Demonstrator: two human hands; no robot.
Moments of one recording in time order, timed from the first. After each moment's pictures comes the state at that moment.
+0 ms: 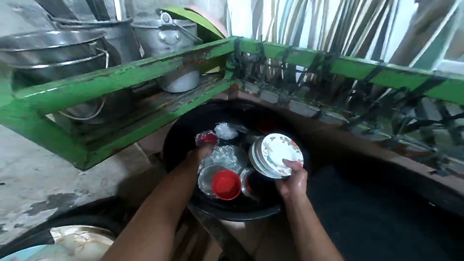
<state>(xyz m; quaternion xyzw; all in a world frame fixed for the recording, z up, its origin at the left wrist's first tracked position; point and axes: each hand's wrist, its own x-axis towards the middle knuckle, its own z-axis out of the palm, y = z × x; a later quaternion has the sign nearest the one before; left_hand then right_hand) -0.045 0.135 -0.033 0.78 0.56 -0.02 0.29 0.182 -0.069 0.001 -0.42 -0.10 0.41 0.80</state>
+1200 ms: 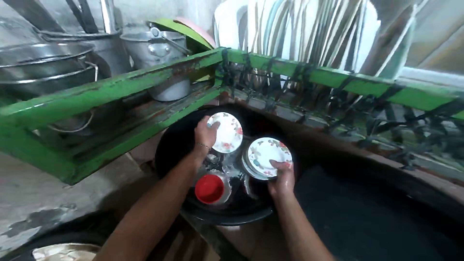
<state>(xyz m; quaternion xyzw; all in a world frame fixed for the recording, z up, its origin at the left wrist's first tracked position) -0.005 0.097 0.078 0.66 0.54 0.40 0.33 0.180 -0.064 0.000 -0.47 -0.13 0.36 0.80</state>
